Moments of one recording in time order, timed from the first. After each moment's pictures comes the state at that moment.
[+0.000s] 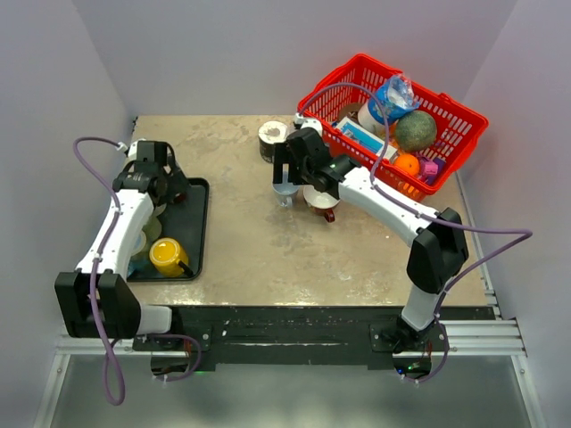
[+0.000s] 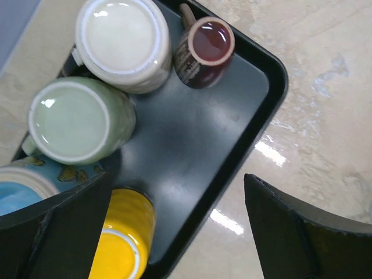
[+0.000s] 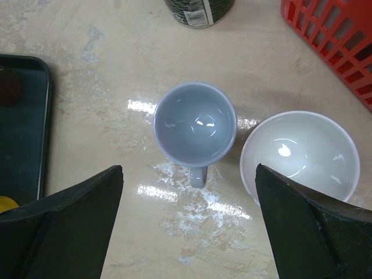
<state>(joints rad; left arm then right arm) -0.02 1.35 1.16 -0.72 -0.36 -0.52 0.72 1.78 1.60 -0.51 0.32 0.51</state>
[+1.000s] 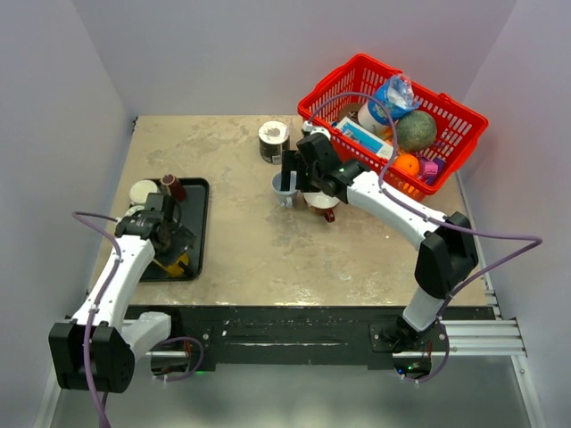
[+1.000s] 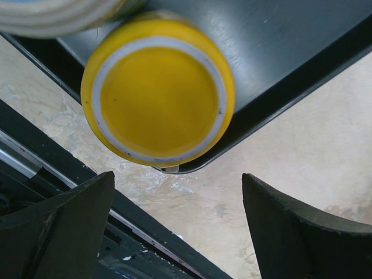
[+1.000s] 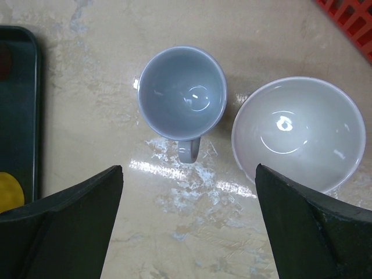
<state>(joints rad) -0.06 1.04 0.81 -1.05 -0.22 -1.00 0.68 1.73 1.49 -0.53 0.22 0.54</state>
